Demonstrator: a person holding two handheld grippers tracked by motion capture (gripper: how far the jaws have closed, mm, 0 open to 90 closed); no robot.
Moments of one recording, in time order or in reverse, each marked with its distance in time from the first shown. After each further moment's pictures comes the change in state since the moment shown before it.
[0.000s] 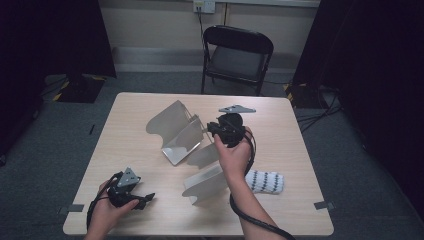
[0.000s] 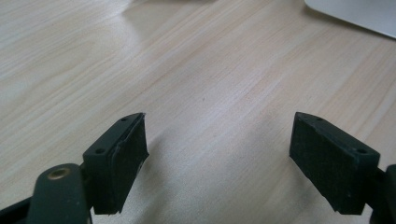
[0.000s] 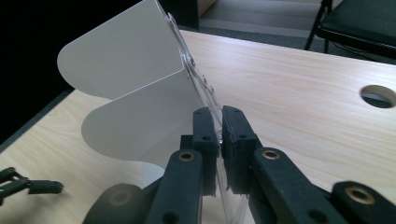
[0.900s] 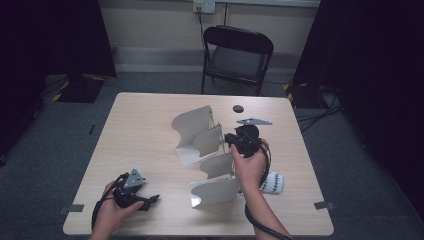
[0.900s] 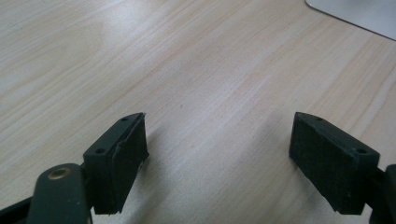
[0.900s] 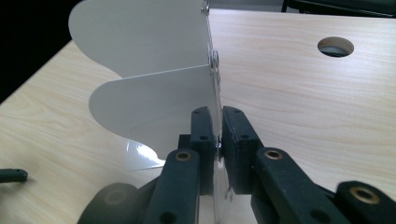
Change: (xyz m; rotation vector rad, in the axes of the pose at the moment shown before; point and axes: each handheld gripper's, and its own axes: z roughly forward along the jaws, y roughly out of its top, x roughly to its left) left arm -0.011 0.004 0.009 0.013 -0.021 0.015; right arm -0.039 -0.039 -0.009 0.051 -0.075 0.074
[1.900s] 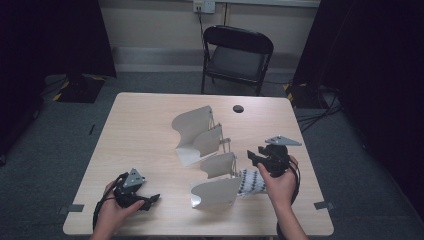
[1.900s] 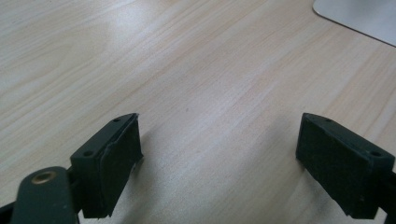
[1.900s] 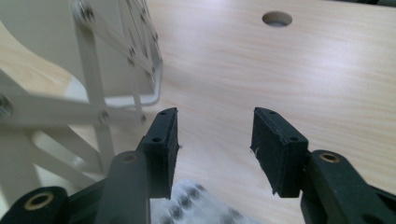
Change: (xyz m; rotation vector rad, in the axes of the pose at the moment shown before) left arm 0.003 -0.003 0.004 -0.029 0.005 -0.031; right arm -0.067 -0.058 -0.033 -0.007 -0.056 -0.086
